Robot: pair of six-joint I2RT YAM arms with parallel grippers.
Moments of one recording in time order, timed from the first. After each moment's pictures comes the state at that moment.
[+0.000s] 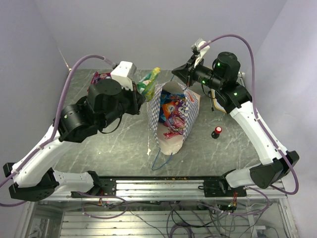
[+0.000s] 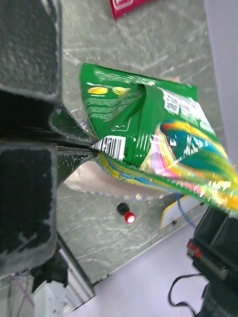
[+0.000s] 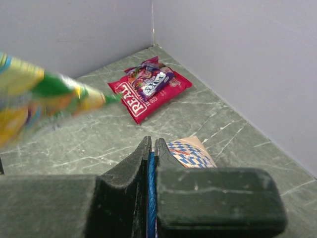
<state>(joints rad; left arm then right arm) -0.99 1.18 1.71 -0.84 -0.38 -0.42 0.47 1.39 1.57 -0.24 -0.48 -0.06</state>
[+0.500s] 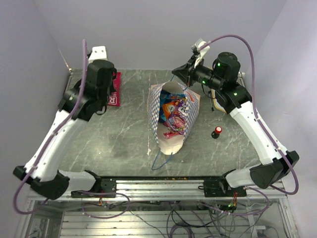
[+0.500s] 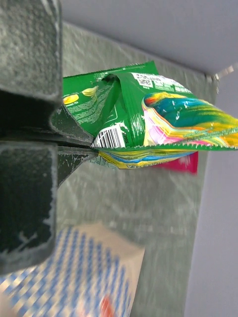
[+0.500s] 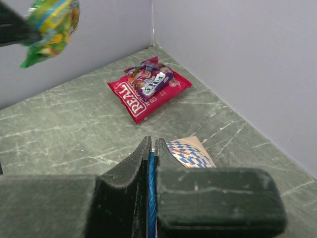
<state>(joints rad) -0.65 1.25 1.72 -0.91 -0.68 -0.35 0.47 1.39 1.57 -0.24 -0.48 -0.06</state>
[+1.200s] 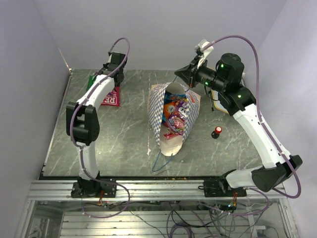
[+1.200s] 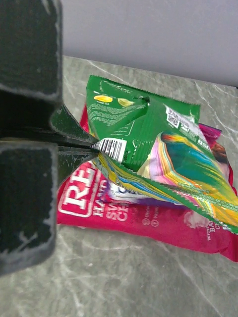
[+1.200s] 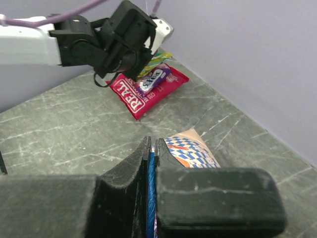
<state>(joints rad) -0.26 1.98 1.78 -0.56 -0.65 -0.04 0.46 1.36 1.57 -0.28 -0.45 -0.04</state>
